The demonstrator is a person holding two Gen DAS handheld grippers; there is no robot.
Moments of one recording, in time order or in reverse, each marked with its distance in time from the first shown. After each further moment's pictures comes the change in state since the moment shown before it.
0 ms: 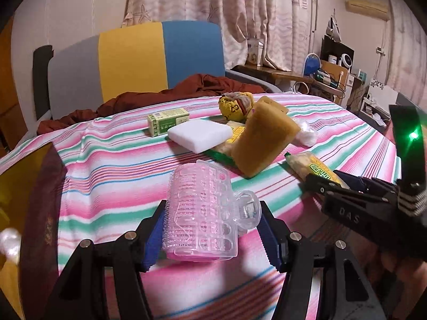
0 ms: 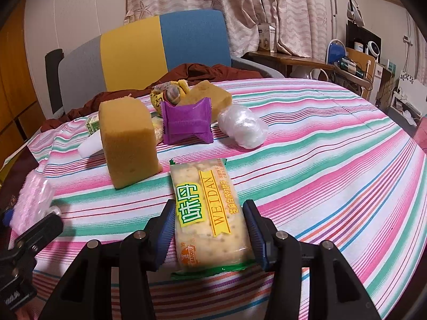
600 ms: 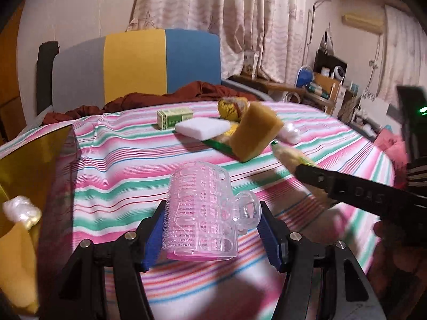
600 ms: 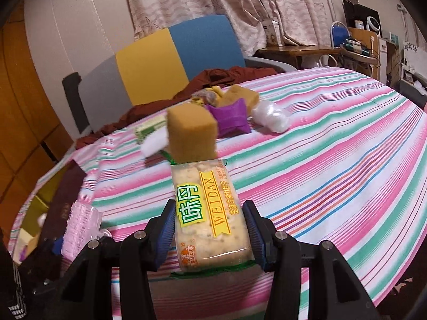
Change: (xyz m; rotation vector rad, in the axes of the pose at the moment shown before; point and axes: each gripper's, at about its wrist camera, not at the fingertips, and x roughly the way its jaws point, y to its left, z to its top) left arm -0.053 0.016 -0.032 -0.042 -0.066 -0.069; right arm -0.061 0.029 -0.017 0.137 -0.009 0.192
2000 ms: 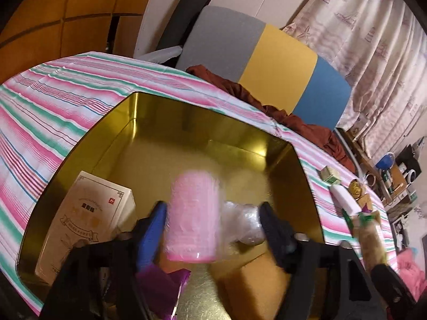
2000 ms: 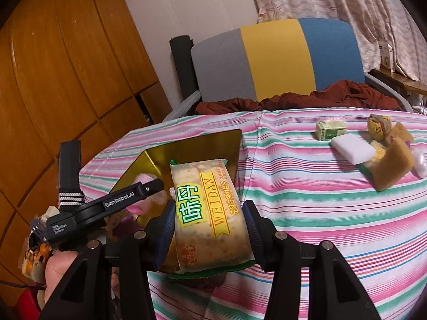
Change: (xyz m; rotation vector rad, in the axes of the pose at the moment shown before) left arm -0.091 0.249 -0.007 -0.601 0.036 0.307; right arm -0.019 0.228 -0.026 -0.322 0.106 0.402
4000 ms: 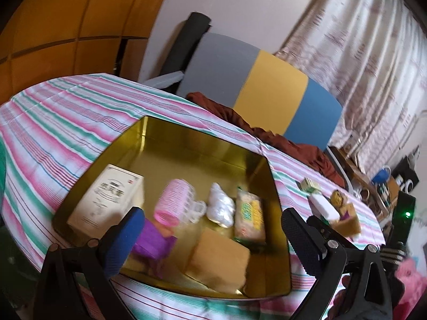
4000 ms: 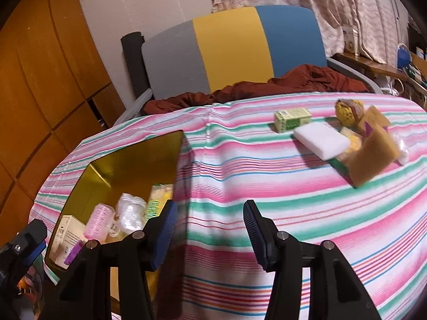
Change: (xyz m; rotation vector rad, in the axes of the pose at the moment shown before) left arm -0.074 -0.023 -0.026 -0.002 -0.120 0.000; right arm 0.035 -0.052 0.015 0.144 0.030 -0.231
